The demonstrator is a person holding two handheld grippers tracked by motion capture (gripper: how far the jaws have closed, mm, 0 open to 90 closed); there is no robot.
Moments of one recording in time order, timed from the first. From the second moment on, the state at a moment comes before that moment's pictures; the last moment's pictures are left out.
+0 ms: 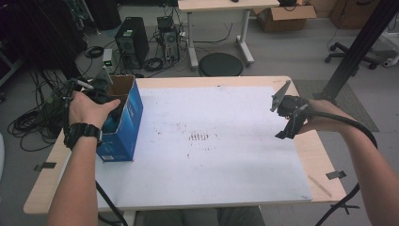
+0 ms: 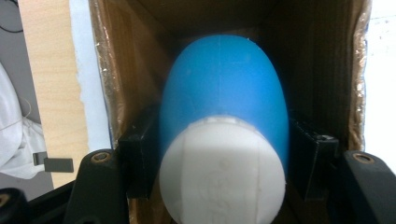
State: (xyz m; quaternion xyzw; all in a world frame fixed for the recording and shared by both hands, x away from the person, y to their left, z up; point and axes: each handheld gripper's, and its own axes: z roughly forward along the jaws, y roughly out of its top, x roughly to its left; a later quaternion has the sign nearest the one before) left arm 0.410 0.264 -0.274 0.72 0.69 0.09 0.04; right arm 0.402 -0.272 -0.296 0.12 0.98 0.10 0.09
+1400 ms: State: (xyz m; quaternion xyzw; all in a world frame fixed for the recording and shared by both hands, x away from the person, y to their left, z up) left arm 0.395 0.176 -0.225 0.84 0.53 0.11 0.07; right arm 0.397 -0.264 -0.282 0.11 0.98 0.11 0.09
